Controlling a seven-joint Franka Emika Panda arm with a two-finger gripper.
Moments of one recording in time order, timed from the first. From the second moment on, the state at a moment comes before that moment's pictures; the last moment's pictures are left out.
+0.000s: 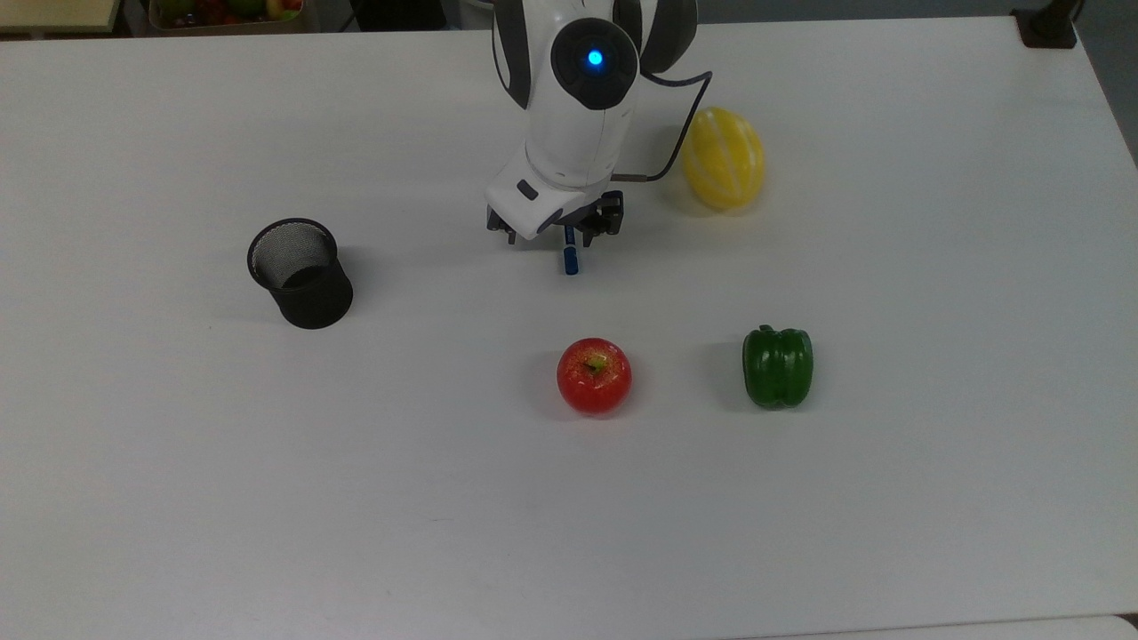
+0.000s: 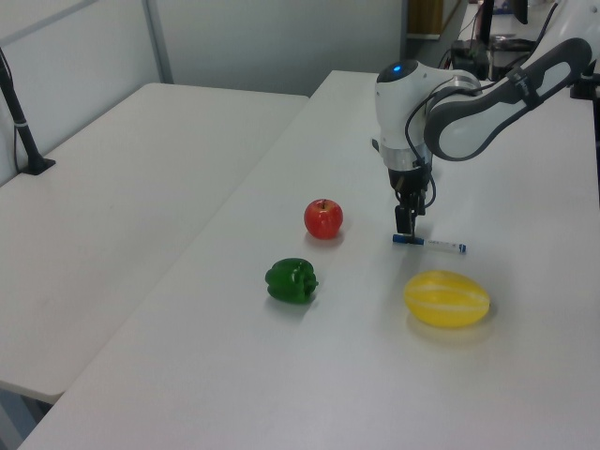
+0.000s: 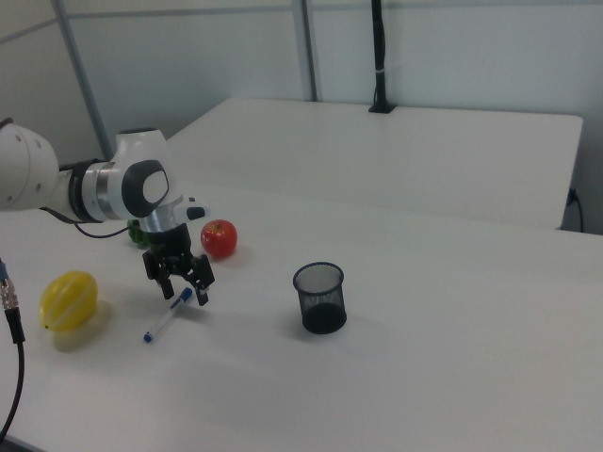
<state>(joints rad) 0.08 0.40 0.18 -1.82 -0.19 2.08 0.26</state>
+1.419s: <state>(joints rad) 0.08 0.38 0.18 -1.80 -0.20 2.05 0.29</state>
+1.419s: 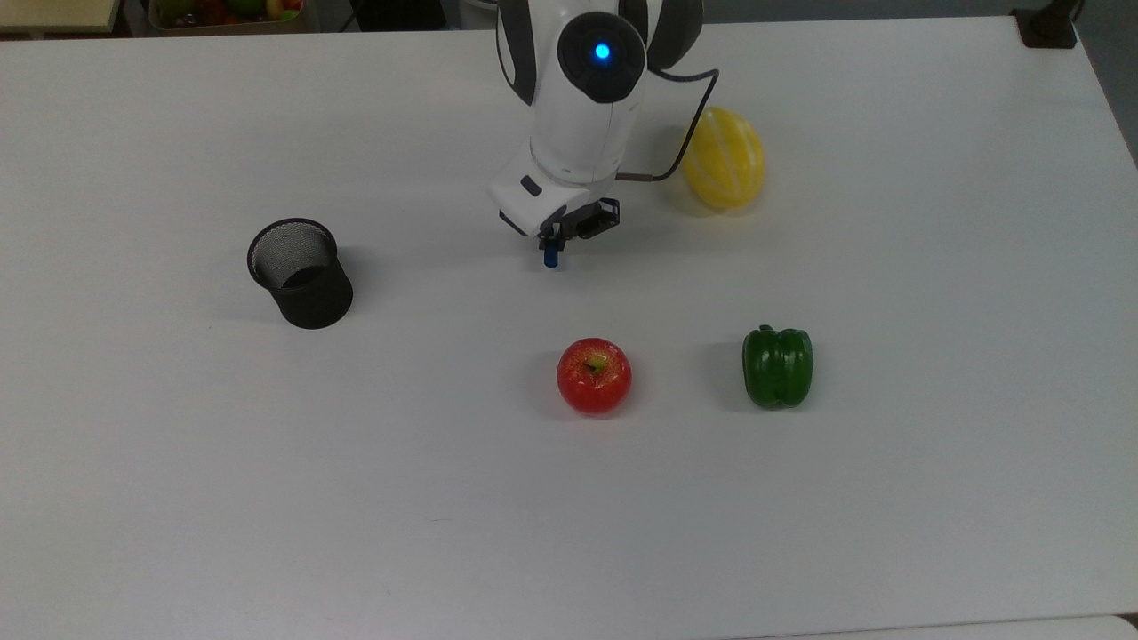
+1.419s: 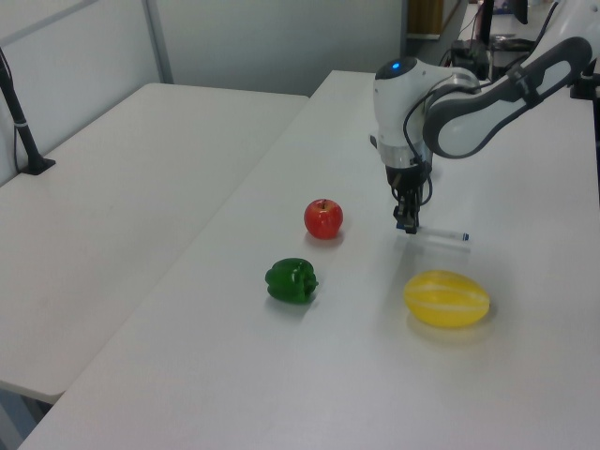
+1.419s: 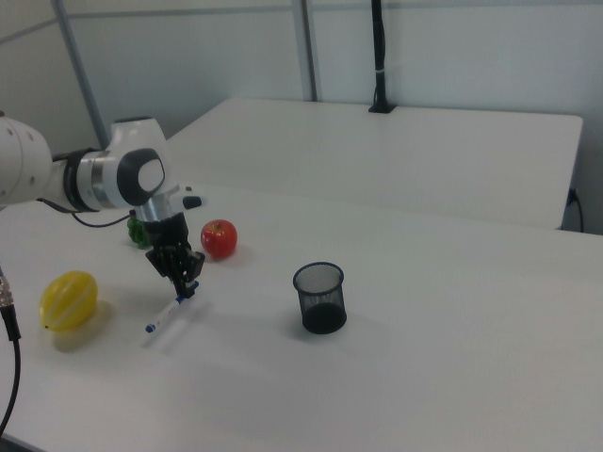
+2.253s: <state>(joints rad) 0.07 0.22 0.18 -1.53 -0.16 1.67 0.28</state>
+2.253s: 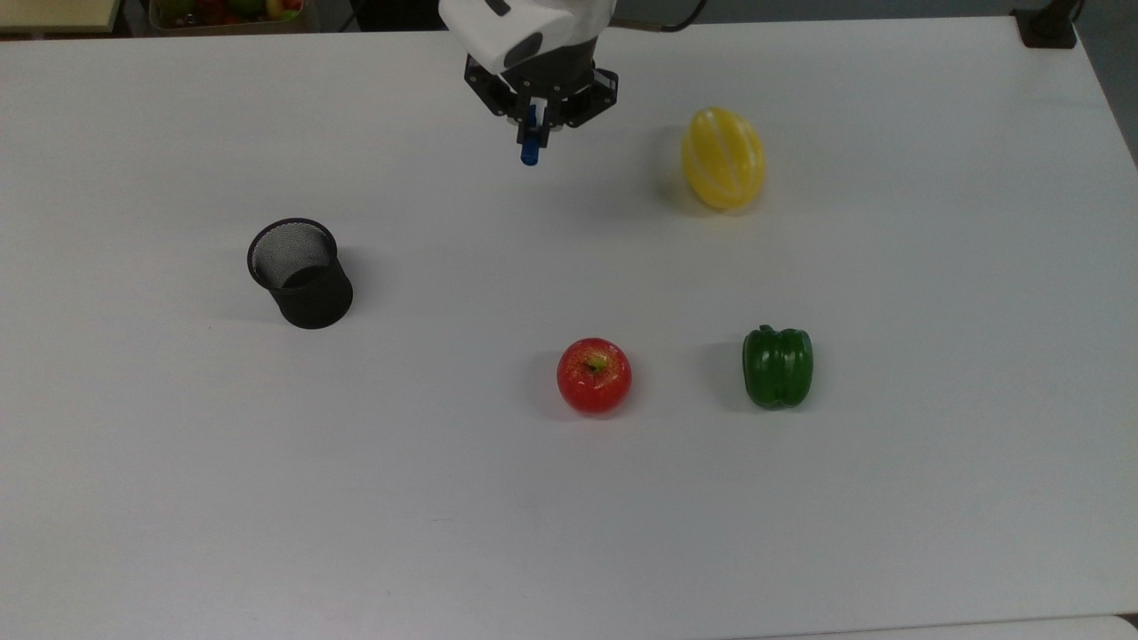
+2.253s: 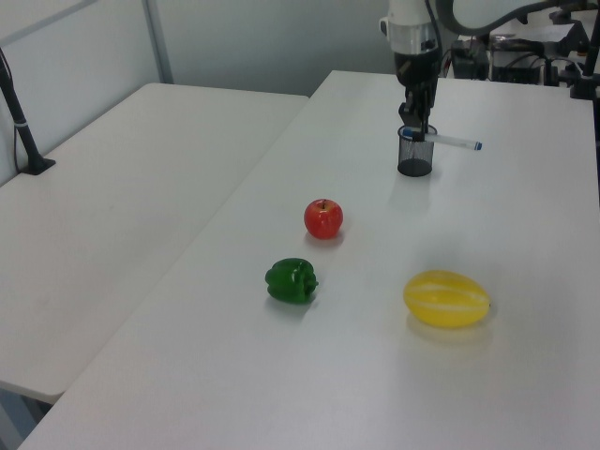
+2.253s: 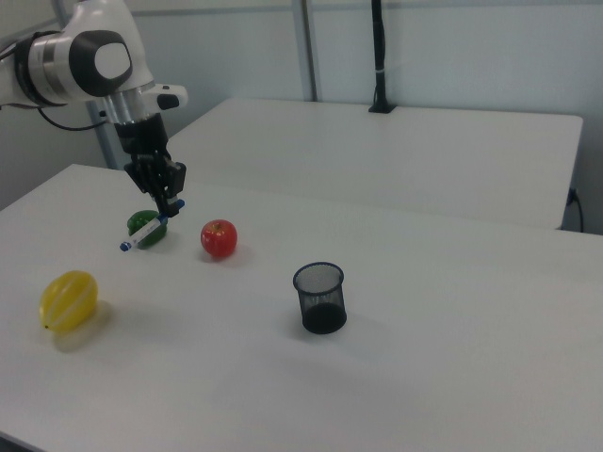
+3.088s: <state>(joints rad) -0.14 0.22 0.04 -1.50 -0.16 1.70 0.00</state>
